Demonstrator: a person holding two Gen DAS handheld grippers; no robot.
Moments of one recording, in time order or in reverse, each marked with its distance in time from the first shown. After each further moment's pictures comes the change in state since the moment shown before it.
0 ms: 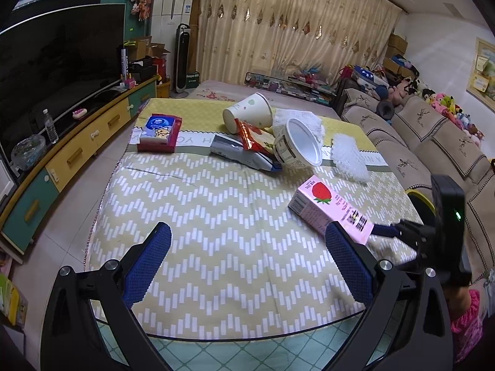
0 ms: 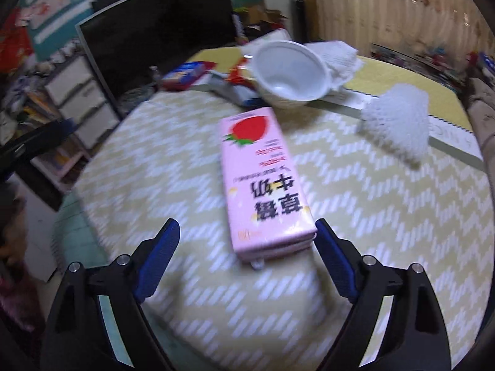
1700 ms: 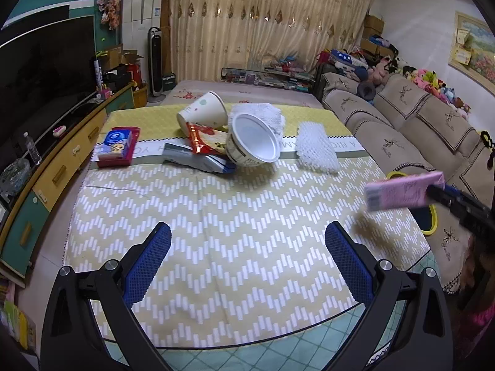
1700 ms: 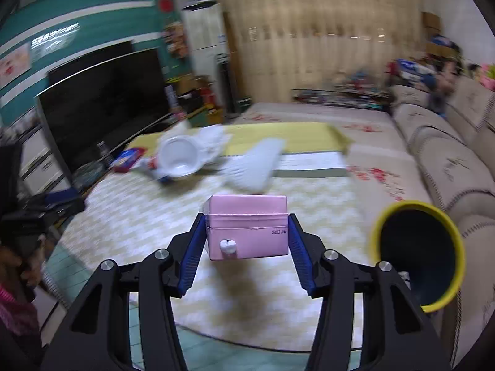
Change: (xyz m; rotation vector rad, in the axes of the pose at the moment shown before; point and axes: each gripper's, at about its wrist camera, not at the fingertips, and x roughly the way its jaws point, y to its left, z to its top) left arm 0.015 -0.059 0.010 0.117 0.036 -0.053; right arm -0.163 -0.089 -0.040 0.250 -0.309 -0.354
